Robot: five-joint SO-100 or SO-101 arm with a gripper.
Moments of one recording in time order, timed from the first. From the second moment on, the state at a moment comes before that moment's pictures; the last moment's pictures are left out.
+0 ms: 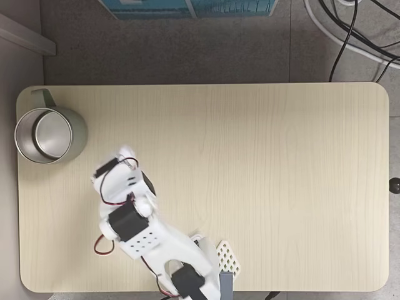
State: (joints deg) arm -41.2 99.3 138.4 102.7 4.9
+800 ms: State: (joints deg) arm -51.9 134.6 175.2 102.8 9.1
